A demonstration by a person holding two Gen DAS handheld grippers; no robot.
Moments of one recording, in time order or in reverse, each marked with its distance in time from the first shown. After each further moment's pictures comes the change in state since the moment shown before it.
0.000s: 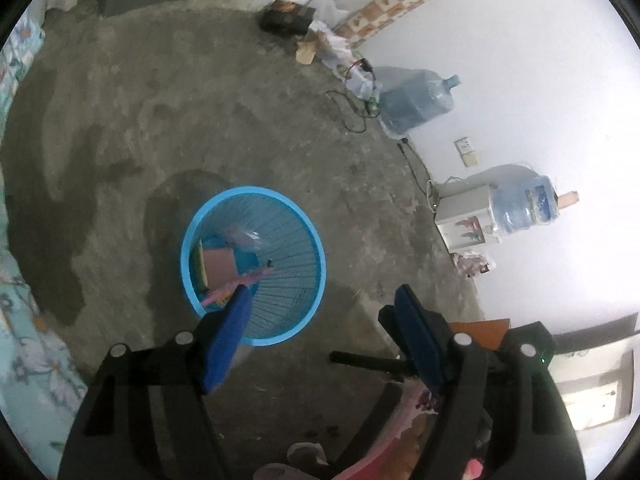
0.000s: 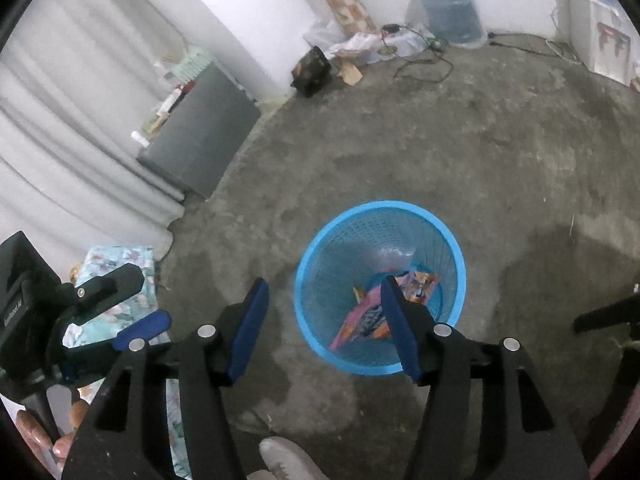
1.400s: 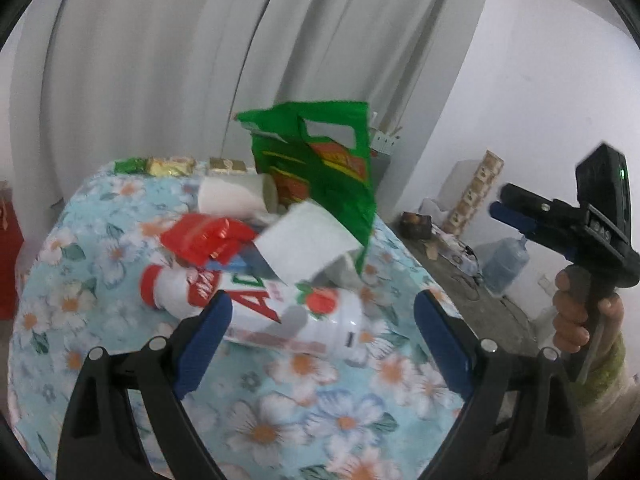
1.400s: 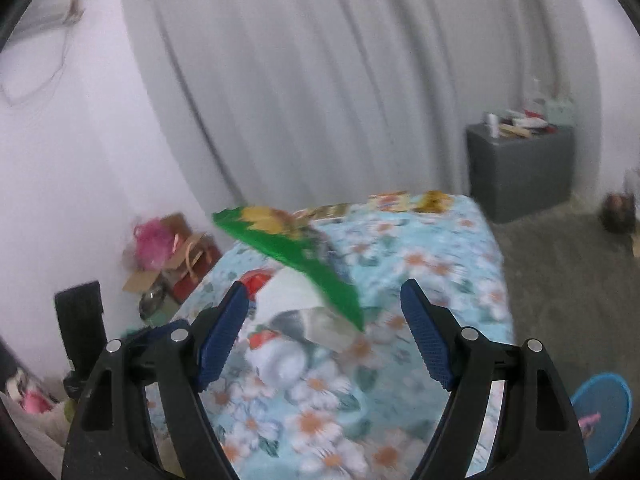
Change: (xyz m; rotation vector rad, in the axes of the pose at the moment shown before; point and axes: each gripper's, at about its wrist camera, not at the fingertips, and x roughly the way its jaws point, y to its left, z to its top) left arm -0.460 0.221 -0.263 0.067 -0.784 0.424; right arm -0.095 0.426 -0.172 -0.912 0.035 0.638
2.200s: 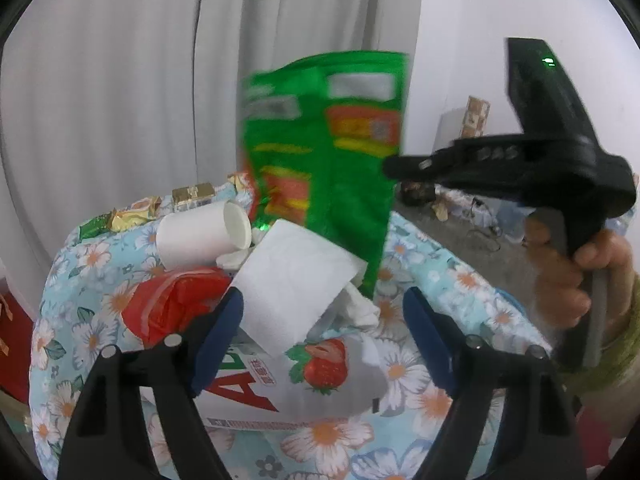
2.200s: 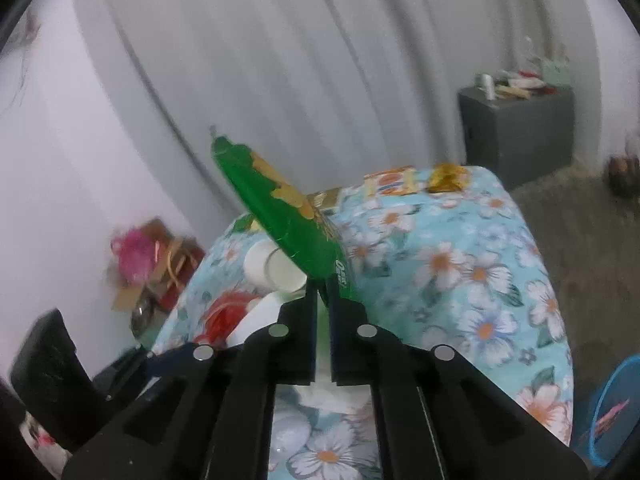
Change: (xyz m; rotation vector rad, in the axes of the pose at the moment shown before) left arm 0.070 -0.031 0.026 0.258 0.076 0.028; right arm 0.081 -0.036 0.015 0.213 0.057 -0.050
